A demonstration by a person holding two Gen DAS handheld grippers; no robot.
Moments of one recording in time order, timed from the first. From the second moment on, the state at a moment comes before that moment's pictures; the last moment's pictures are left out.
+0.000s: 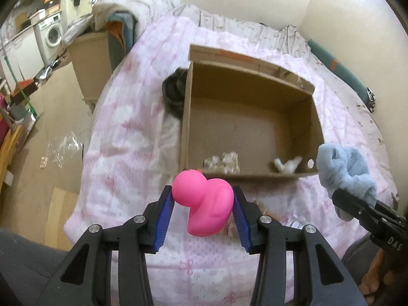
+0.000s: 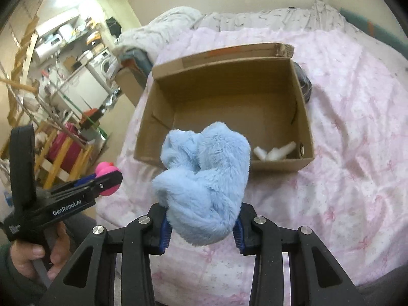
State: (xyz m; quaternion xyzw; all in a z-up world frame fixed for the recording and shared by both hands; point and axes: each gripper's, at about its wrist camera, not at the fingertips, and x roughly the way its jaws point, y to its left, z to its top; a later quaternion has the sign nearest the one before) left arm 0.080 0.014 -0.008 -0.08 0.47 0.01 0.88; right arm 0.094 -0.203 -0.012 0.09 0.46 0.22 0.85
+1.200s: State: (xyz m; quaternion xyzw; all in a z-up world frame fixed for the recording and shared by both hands) left arm 0.201 -0.014 -0.057 -0.01 0.47 -0.01 0.88; right arm 0.213 -0.185 -0.076 0.04 0.49 0.21 0.85
